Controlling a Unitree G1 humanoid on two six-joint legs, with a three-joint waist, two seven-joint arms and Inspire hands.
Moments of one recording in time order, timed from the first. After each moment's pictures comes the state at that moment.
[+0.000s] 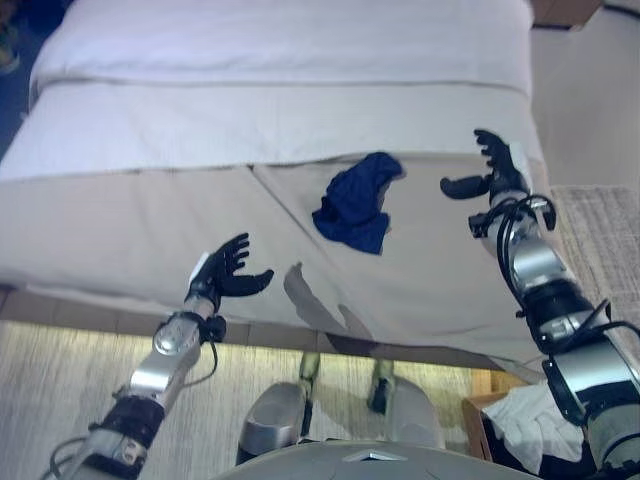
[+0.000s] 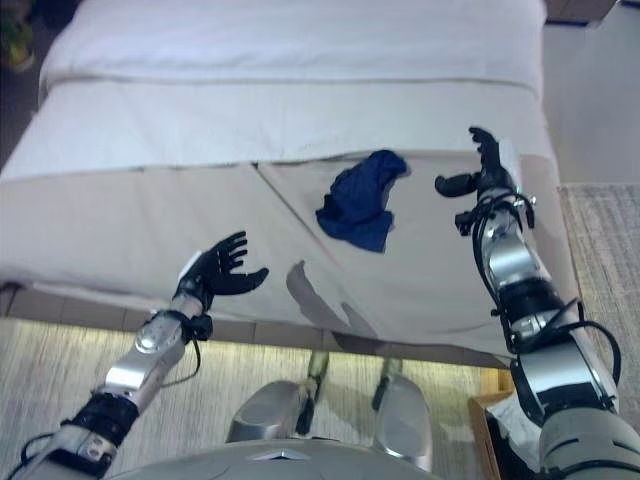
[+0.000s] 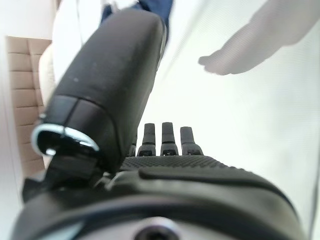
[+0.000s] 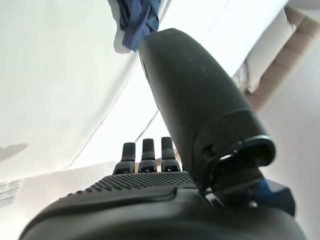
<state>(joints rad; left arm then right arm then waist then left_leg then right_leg) -0.19 0.52 -0.29 0.35 -0.43 -0.05 0.07 -0.75 -0.69 0.26 0.61 0.09 0.20 -0.33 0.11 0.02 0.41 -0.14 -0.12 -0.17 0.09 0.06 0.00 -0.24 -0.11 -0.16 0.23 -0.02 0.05</state>
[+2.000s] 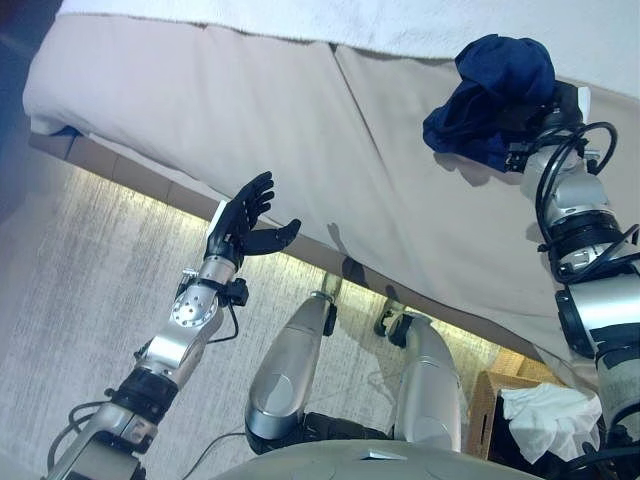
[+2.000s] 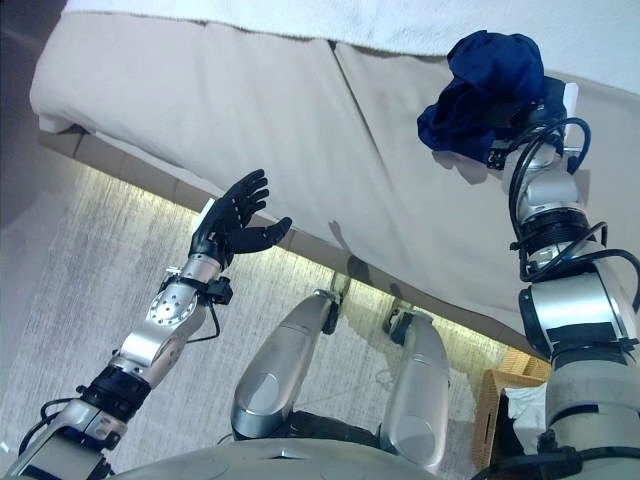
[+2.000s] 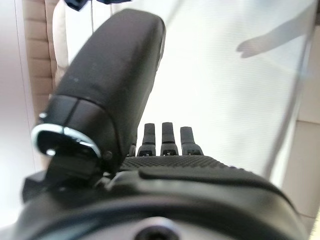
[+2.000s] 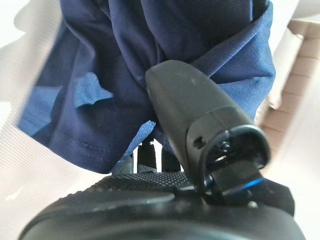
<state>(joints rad) -0.21 0.52 -0.36 0.19 -0.48 -0.11 0.16 -1.01 -0.73 0.27 0.88 0.51 0.18 -0.36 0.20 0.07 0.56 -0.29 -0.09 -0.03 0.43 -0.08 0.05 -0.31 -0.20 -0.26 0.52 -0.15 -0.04</state>
